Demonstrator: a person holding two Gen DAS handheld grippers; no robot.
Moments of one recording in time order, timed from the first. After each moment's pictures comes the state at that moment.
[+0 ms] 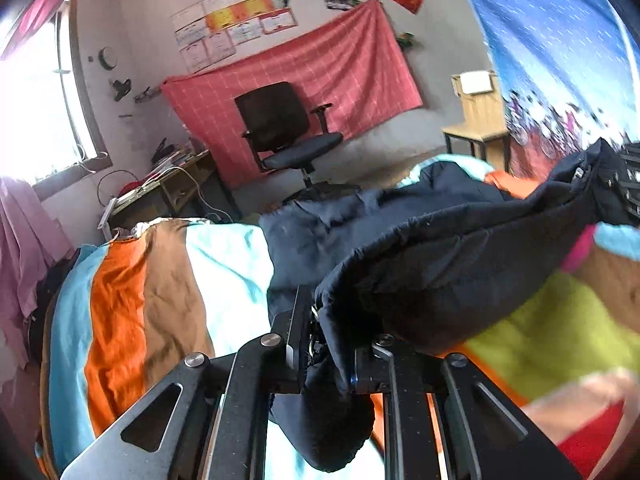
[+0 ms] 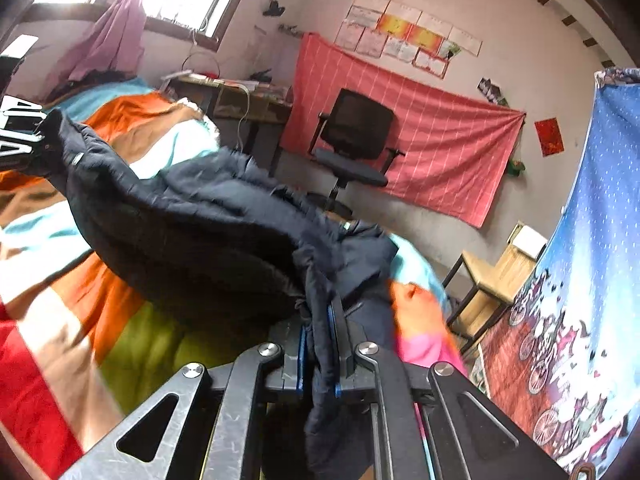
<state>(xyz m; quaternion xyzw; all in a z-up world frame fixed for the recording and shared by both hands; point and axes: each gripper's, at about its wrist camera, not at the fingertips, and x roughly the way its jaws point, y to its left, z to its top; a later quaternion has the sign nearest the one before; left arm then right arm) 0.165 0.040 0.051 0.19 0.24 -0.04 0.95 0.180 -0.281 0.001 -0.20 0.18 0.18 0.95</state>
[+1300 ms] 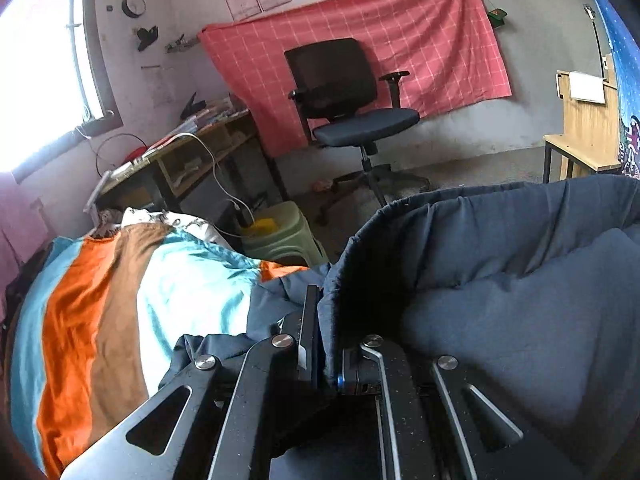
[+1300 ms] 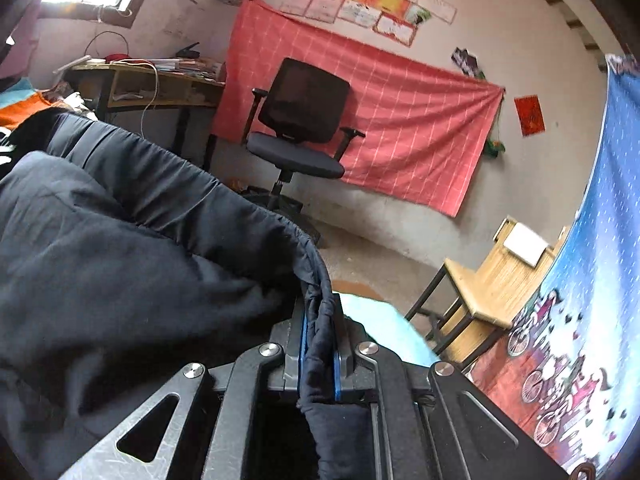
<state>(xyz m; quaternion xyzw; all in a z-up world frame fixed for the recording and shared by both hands) 0.495 0.044 0.026 0.13 0.29 0.08 0.94 0.500 -0.228 -0.008 -0.18 0.22 0.09 0.96</state>
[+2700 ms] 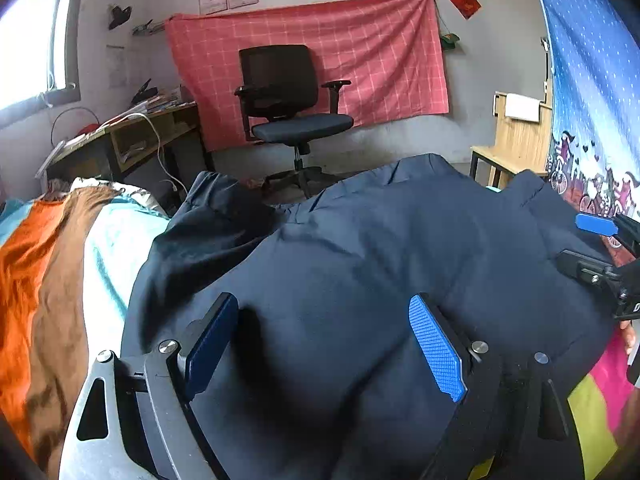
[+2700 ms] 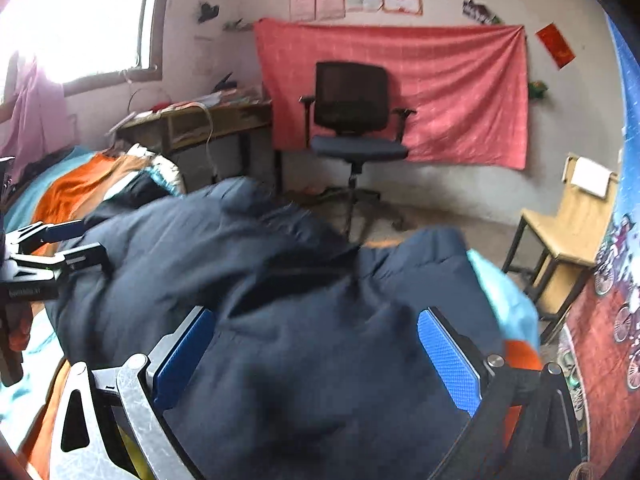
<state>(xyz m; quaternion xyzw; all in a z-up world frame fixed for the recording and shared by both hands) 0.417 0.023 0.012 0.07 0.28 -0.04 0.96 0.449 -0.248 -0.014 -0.04 0.26 0.24 0.94</state>
